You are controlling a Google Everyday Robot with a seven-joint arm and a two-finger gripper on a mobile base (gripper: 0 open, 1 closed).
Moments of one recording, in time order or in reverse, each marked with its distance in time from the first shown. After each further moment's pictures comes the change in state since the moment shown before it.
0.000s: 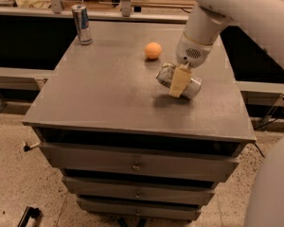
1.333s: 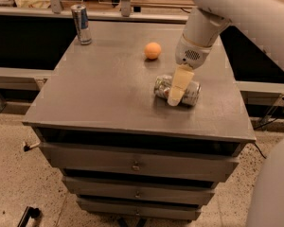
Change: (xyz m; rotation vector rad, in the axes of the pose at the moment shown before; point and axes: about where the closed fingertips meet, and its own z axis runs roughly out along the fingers) arm -0.003 0.000 0.006 -0.002 -0.003 -0.003
